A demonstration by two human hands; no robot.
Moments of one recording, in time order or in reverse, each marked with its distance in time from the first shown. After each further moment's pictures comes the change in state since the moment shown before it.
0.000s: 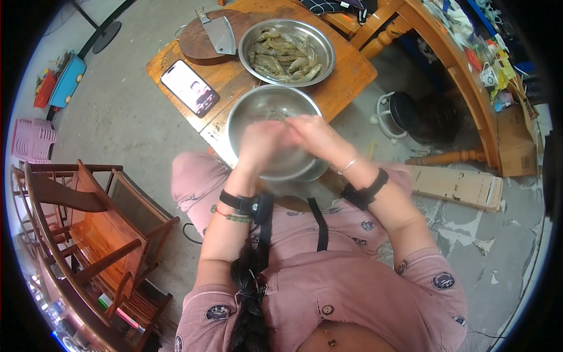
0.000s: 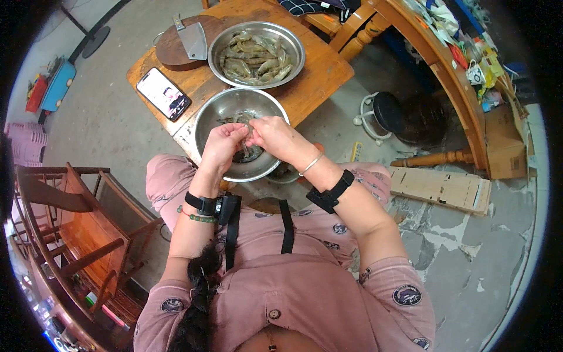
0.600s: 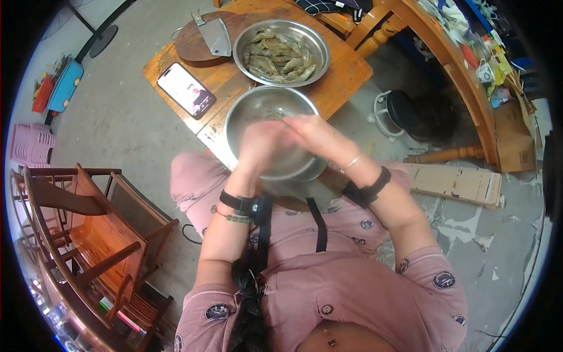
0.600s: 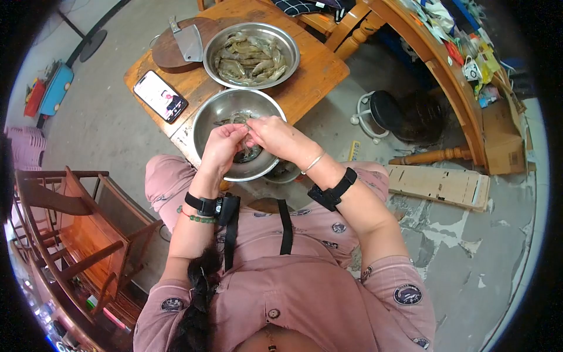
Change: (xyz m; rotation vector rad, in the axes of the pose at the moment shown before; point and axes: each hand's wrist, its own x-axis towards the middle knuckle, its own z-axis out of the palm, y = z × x) left_hand 0.003 0.013 0.007 -0.029 -0.041 -0.049; right_hand -0.002 0.006 -0.009 -0.025 -0.059 -0.072
